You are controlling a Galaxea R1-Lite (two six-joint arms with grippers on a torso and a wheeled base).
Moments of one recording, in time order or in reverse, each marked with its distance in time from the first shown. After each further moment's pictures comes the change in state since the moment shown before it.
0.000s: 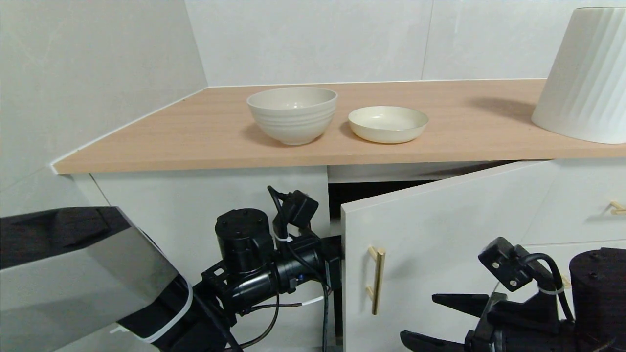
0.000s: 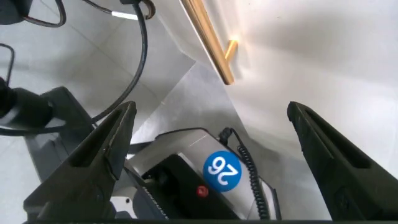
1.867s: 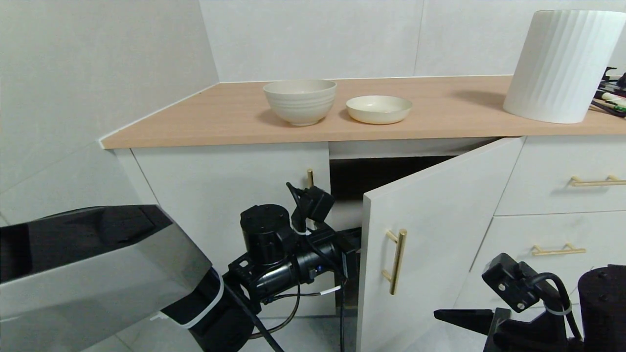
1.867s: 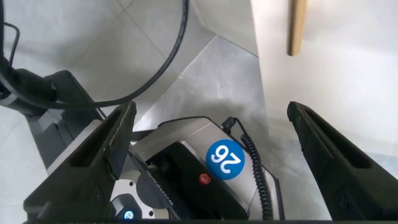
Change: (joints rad) left arm -0.021 0.088 -0.123 -0.001 0.010 -0.003; right arm 0.044 -0.020 0.042 0.000 -0.001 -0.003
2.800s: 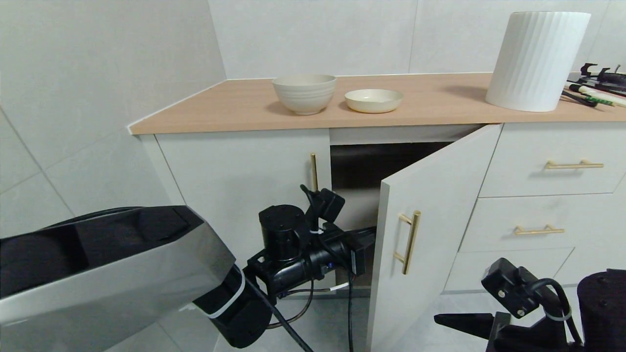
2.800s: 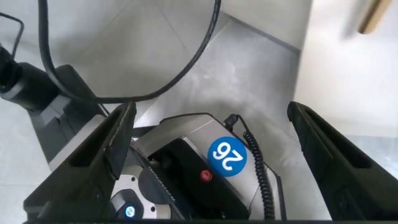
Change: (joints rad) left arm -0.001 0.080 -0.101 0.046 0.011 -0.001; right arm 0.016 0.001 0.012 -0.003 0.004 -0.015
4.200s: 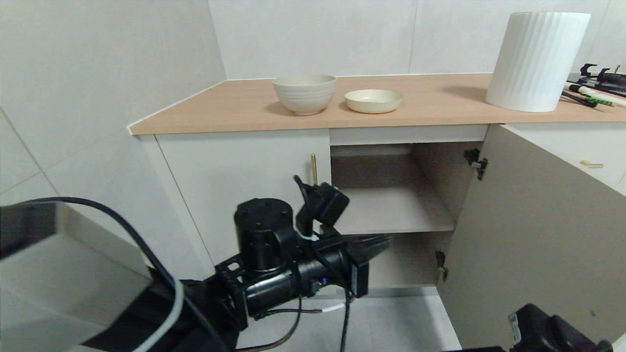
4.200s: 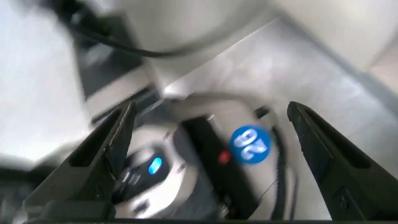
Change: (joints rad) left arm -0.066 -0.278 0.140 0.194 0.055 0.057; right arm 0.126 -0.107 0.060 0.005 0.026 -0.080
